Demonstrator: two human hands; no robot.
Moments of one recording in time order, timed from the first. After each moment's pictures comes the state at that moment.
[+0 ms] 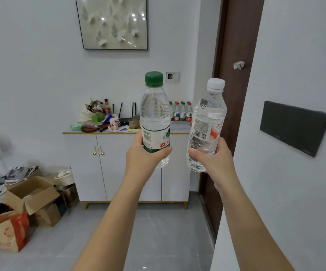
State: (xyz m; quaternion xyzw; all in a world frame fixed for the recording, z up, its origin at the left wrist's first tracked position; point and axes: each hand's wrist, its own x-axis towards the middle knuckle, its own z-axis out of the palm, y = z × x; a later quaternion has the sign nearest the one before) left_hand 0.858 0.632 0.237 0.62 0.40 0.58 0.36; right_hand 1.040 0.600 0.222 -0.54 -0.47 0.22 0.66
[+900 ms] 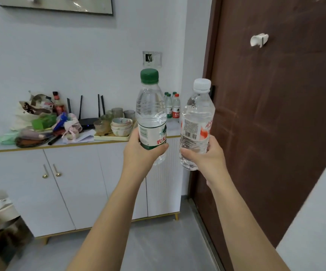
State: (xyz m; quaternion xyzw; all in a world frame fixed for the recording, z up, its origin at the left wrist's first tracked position) left_hand 0.931 1.019 0.202 0.64 0.36 0.54 0.42; right_hand 1.098 0.956 0.185 -0.59 -0.41 0.21 0.66
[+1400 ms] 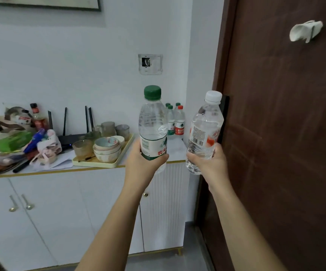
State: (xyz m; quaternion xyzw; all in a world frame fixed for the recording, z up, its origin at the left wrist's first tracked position) left_hand 1.073 1.216 0.191 0.64 0.40 0.53 0.38; right_hand 1.253 1.188 0.161 -0.61 -0.36 0.19 0.68
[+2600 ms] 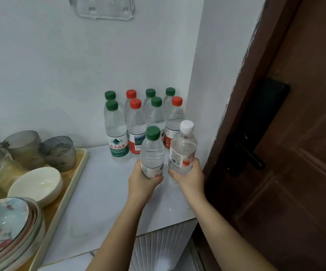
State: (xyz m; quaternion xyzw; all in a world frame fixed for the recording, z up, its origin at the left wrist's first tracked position) left_hand 1.269 1.629 0.037 0.62 0.50 0.36 0.48; right_hand 1.400 1.575 0.032 -0.76 -0.30 0.17 0.54
